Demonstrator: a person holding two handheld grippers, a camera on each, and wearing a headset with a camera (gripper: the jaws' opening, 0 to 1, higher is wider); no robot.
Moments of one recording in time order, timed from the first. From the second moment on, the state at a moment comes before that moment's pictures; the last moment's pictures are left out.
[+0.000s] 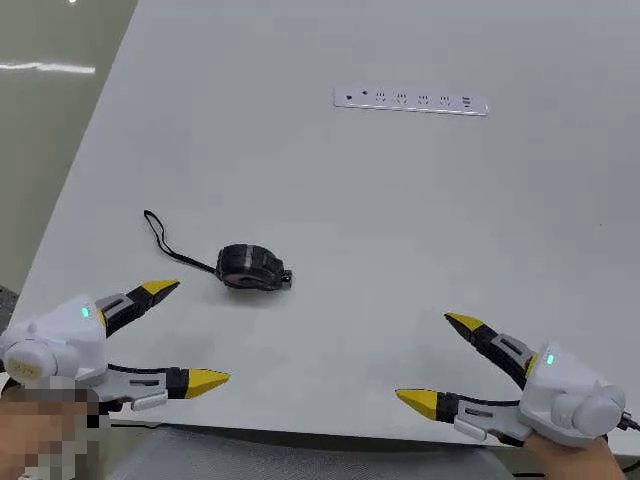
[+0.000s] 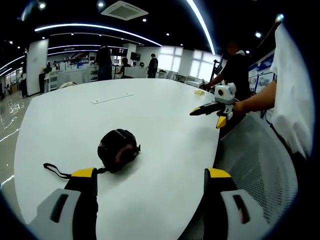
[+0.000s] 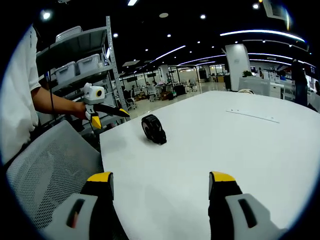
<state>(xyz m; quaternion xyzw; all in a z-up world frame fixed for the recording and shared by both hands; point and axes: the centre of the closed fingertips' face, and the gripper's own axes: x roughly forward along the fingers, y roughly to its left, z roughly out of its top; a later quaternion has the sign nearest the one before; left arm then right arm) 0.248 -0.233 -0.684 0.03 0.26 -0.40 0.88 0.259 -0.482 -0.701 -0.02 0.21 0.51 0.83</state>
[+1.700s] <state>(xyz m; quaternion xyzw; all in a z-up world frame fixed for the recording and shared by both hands) 0.319 -0.231 -0.733 0.08 0.31 -0.44 0.84 0.309 -0.441 -0.734 -0.01 0.21 0.58 0.79</state>
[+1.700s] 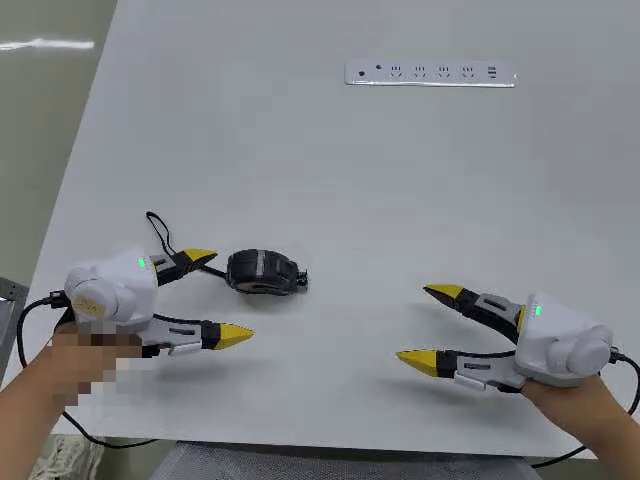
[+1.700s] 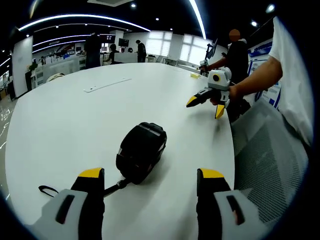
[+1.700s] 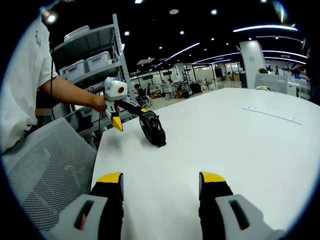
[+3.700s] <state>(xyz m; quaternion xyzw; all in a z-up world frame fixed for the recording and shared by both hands) 0.347 -0.248 -0.766 0.11 0.34 -0.48 0.80 0.324 -0.420 -0.750 0.01 0.23 0.59 0.78</state>
